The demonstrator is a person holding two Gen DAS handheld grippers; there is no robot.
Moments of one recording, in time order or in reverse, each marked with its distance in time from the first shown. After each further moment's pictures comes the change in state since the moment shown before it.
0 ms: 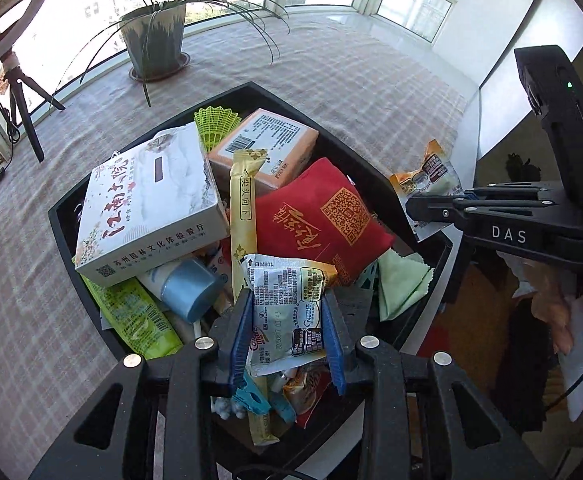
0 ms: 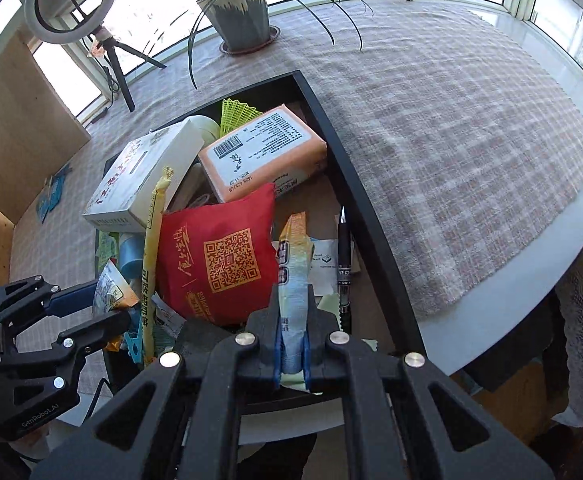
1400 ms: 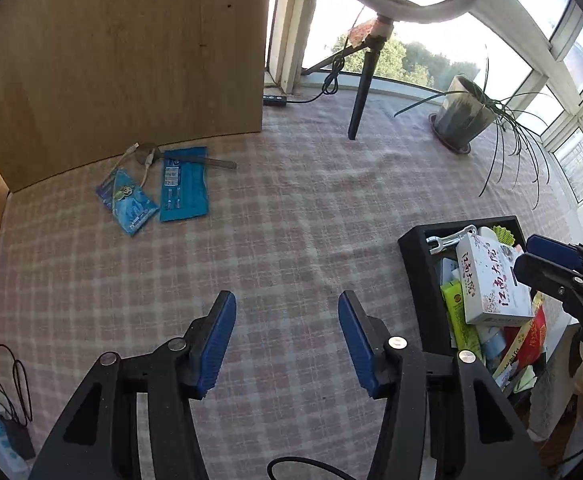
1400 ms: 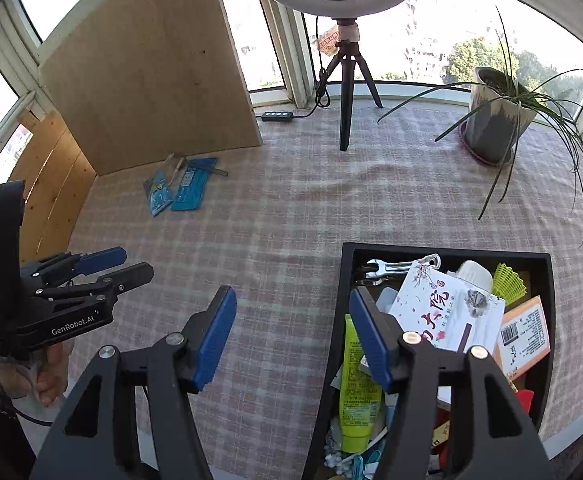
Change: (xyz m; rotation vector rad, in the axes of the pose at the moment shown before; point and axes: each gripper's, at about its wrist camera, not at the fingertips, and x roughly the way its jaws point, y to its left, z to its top) left arm -0.134 0.332 -0.072 -0.614 -0.097 0.291; right arm 0.007 0.319 0.091 -0.440 -0.041 0.214
